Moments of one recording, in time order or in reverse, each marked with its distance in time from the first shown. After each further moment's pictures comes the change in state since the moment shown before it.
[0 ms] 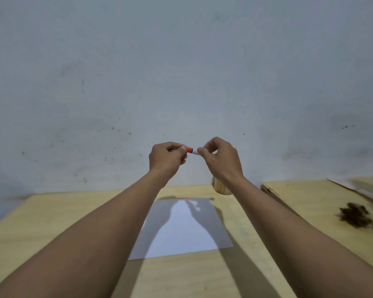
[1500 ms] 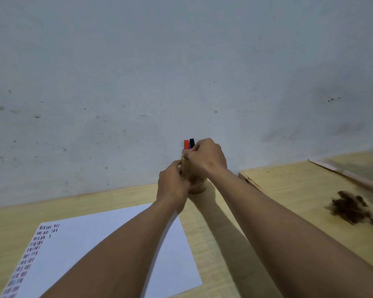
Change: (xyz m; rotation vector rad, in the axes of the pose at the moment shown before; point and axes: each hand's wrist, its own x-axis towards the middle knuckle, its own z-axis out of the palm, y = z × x) left_hand 0.046 -0.147 0.161 0.383 -0.203 0.008; right_hand 0.085 0.143 0.030 -0.217 -0.117 0.304
